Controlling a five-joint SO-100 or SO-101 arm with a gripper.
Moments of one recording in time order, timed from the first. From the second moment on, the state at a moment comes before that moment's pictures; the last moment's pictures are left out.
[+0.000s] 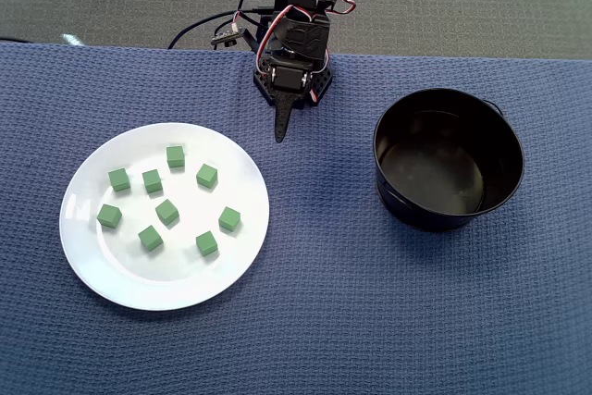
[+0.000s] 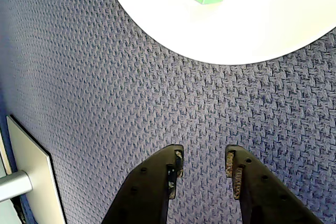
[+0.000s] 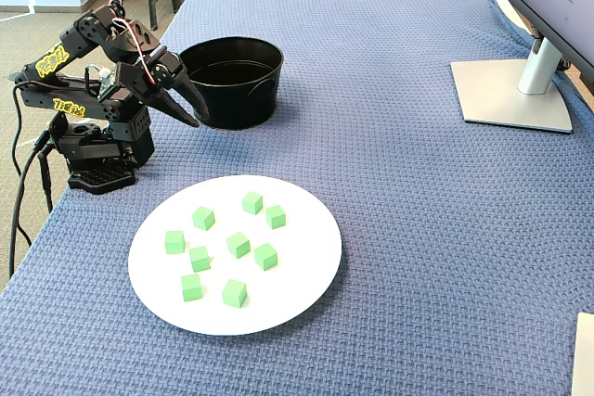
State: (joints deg) arm 8.2 176.0 143.8 75.8 -5.6
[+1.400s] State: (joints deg) arm 20.7 89.2 101.0 63.8 7.6
